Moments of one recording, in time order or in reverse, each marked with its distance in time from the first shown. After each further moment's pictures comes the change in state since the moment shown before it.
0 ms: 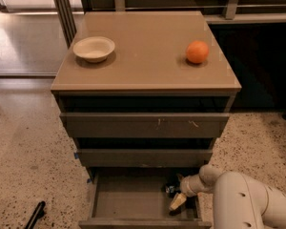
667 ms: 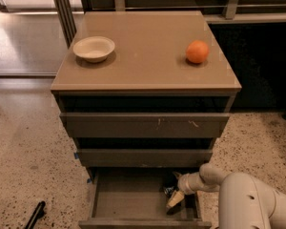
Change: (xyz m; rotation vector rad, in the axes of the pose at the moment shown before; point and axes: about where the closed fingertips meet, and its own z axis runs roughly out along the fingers) arm -0.031 0.001 -0.009 0.003 -0.083 -0.042
